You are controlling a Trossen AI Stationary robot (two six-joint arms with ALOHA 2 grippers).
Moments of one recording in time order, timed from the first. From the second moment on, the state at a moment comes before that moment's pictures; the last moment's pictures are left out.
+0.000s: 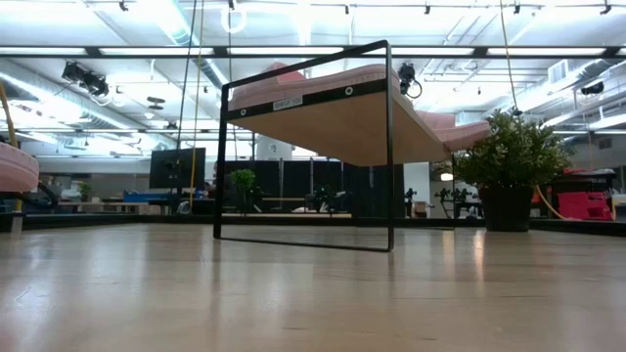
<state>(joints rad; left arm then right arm) -1.14 1.44 1.03 -0.75 -0.38 -1.88 0.69 1.73 1.81 -0.53 0.51 0.68</state>
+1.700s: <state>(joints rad) -1.02 1.15 0.99 -1.25 -0.31 -1.59 0.54 1.64 1.81 -0.63 0.32 0.69</state>
